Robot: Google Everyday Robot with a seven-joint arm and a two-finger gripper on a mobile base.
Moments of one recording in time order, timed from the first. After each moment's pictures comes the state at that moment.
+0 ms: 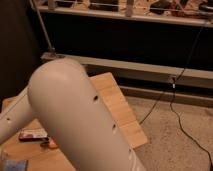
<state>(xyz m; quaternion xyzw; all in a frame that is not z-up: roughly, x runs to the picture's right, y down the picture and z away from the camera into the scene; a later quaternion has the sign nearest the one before) -0.438 0.345 0.608 -0.32 -0.11 -0.12 0.93</state>
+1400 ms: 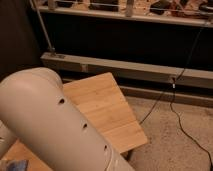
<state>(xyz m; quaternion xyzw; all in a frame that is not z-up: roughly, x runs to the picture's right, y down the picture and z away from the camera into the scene) -0.459 0.365 0.655 -0.25 -0.08 -0.05 0.96</state>
